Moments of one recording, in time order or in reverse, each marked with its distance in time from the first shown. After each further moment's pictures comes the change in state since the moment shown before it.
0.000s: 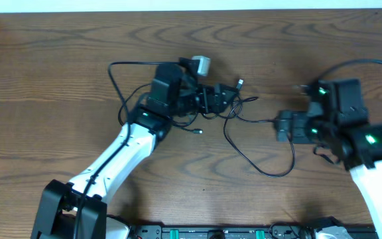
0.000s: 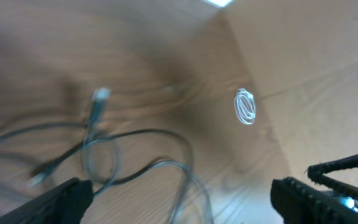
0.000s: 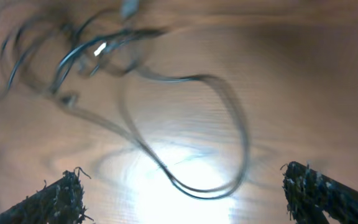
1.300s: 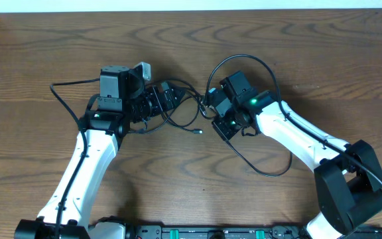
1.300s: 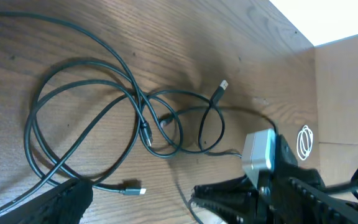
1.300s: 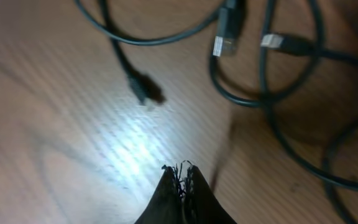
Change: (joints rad) left arm 0.302 -0.155 0.000 -0.474 -0.060 0.049; right arm 0.338 0.612 0.000 0.463 -0.154 -0.325
